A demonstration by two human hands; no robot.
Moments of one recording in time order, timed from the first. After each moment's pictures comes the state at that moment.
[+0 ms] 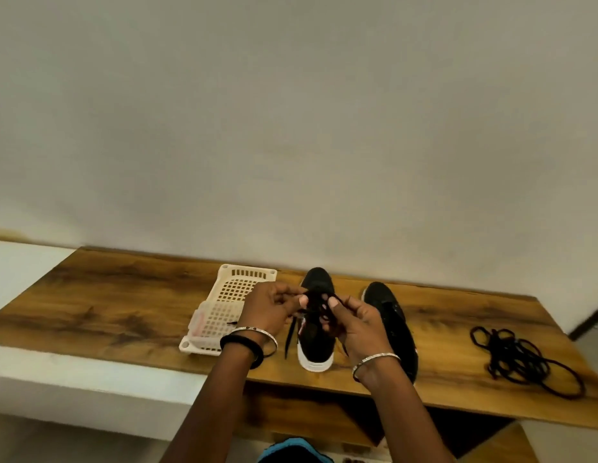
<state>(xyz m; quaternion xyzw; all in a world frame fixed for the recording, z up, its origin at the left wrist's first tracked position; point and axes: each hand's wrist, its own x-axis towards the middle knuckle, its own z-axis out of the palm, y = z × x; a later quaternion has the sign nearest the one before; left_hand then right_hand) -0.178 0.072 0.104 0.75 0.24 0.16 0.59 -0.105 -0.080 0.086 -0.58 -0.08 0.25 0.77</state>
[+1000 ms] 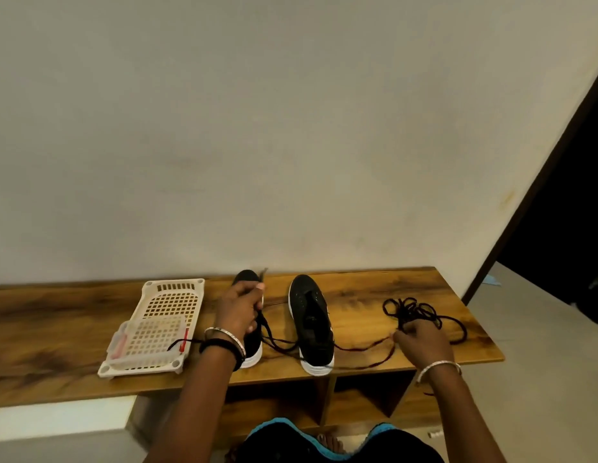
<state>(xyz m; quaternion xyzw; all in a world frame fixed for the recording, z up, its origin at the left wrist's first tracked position) -0.133 -0.031 0.122 0.63 0.30 0.16 0.70 -0.032 -0.331 0.079 -0.95 0.02 0.07 0.30</state>
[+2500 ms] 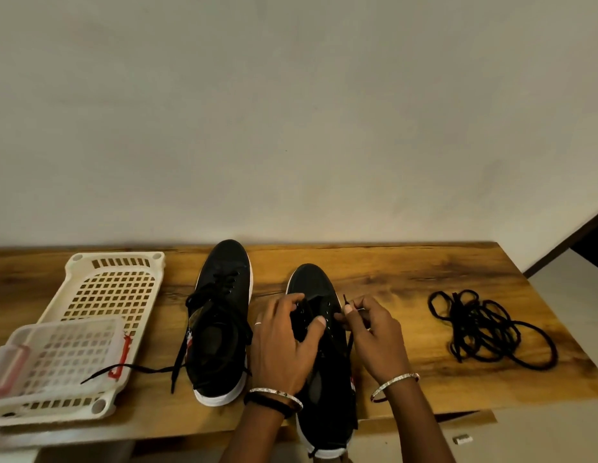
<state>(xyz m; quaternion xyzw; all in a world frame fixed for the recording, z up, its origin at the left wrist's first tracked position) -0.013 -0.055 -0.061 0.86 0.22 0.19 0.42 0.061 -0.194 -0.057 -0.84 -0.09 0.07 0.53</state>
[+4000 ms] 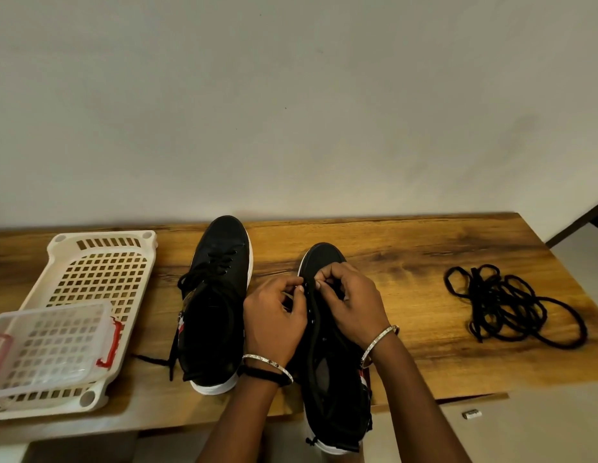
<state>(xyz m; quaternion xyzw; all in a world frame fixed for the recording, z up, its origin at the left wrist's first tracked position) 0.005 -0.030 -0.083 0.83 0.22 0.28 0.42 0.081 -0.151 -0.076 -0.87 -0.25 0.04 0.43</state>
